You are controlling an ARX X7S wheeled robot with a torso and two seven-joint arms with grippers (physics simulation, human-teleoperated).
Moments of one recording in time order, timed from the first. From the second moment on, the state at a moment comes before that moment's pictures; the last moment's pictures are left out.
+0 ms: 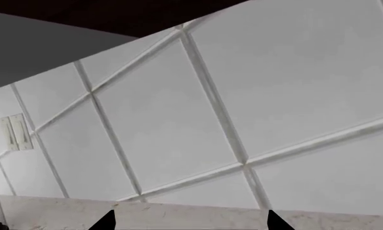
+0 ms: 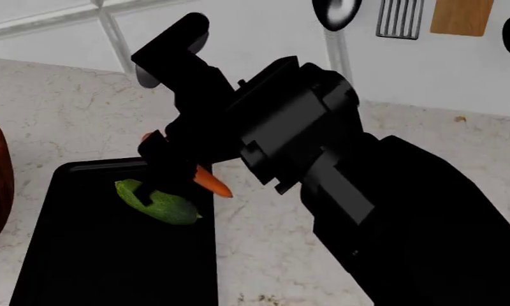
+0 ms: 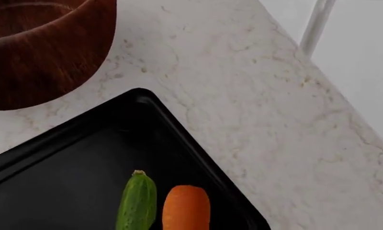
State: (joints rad) left arm -0.97 -0.70 0.19 0.67 -1.25 -1.16 -1.05; right arm 1.66 0.02 -1.57 0.96 1.20 0.60 -0.53
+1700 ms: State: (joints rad) left arm -1.57 -0.91 0.47 0.54 -2.09 -1.33 -1.39; right arm 1.82 0.30 -1.50 0.64 1.38 0.63 -0.30
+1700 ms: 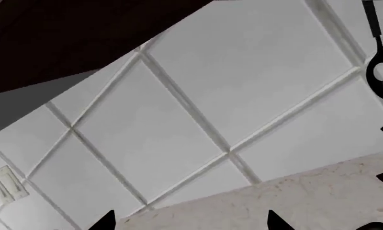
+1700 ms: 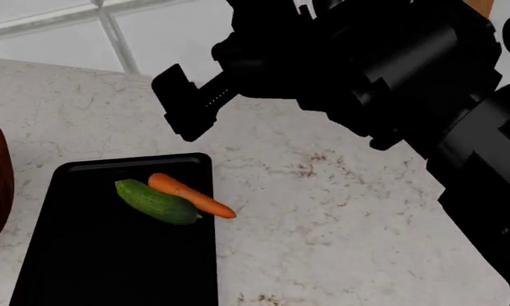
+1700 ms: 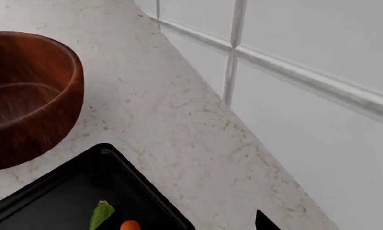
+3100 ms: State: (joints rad) left arm -1.32 -1.18 0.37 0.53 -2.24 -1.41 -1.03; right arm 1.73 0.35 -1.49 0.62 1.38 0.61 -0.30
